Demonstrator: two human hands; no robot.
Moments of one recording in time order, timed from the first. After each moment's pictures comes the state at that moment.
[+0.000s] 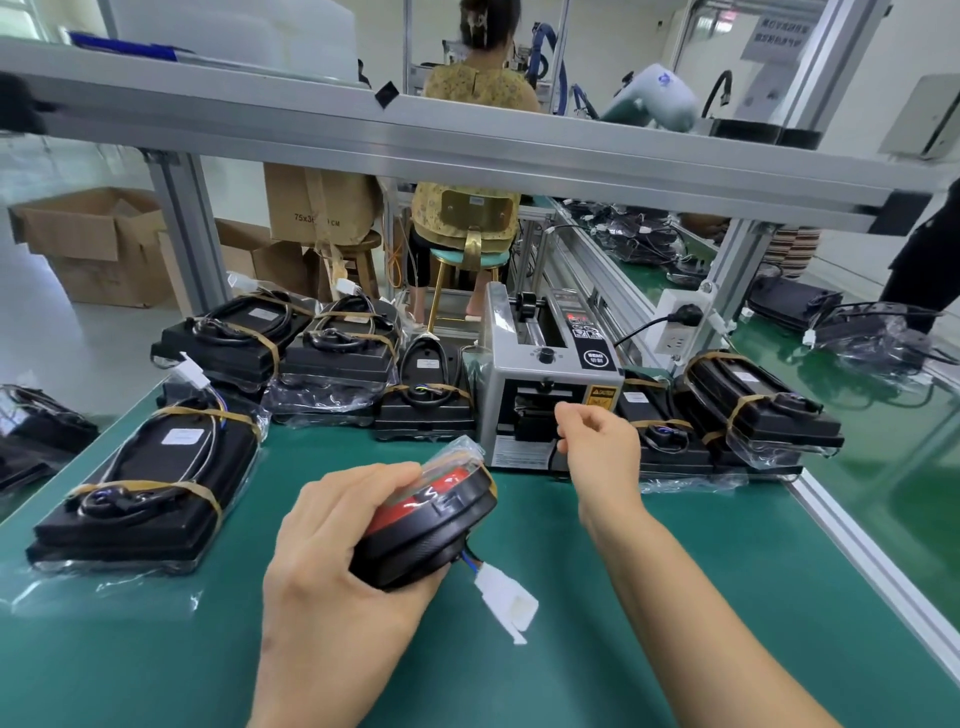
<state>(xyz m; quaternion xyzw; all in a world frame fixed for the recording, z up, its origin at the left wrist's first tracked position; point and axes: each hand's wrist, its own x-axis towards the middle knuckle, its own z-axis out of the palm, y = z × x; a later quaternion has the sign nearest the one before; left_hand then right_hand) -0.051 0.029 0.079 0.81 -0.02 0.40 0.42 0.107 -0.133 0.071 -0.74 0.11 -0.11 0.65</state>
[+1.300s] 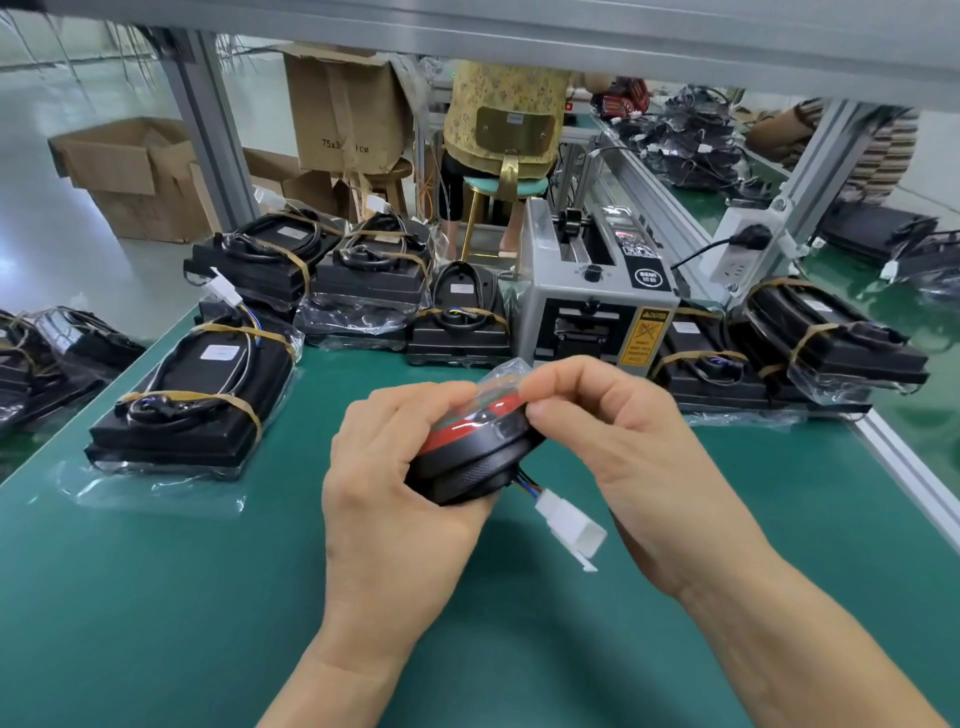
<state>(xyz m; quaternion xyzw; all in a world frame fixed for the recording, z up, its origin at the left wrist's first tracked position) -0.052 0.016 0.077 0.80 -0.02 0.39 0.45 -0.008 -0.122 0.124 -0.69 -0.18 0.09 0.69</state>
